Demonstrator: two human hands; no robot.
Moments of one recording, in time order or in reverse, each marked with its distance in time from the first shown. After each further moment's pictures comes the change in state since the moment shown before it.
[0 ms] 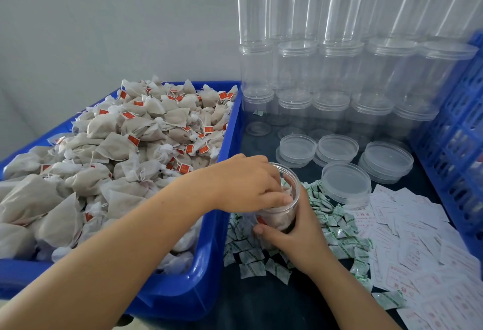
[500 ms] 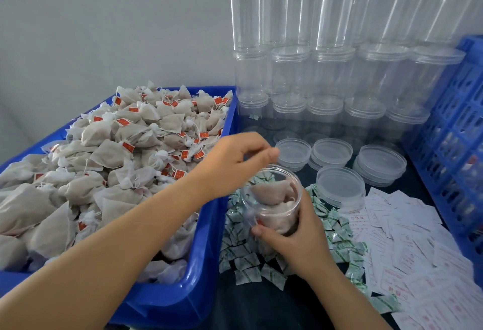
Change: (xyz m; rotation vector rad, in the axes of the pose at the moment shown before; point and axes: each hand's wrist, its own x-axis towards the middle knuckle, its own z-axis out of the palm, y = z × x) left_hand 0.003 -0.011 0.001 -0.713 0.667 -0.058; right_hand -0.004 -0.013 -0.004 -0.088 0.121 -0.050
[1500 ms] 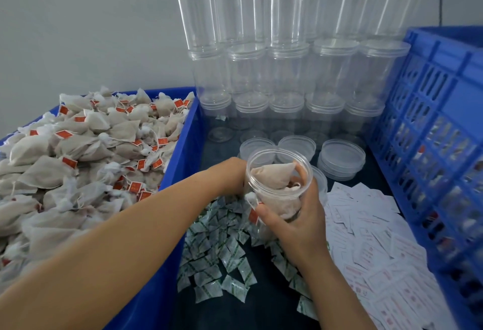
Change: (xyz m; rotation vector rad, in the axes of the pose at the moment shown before) left_hand 0.077 -0.061 0.087 0.569 -0.596 -0.199; right_hand 0.012 0.001 -0.047 -0.053 0.287 -0.043
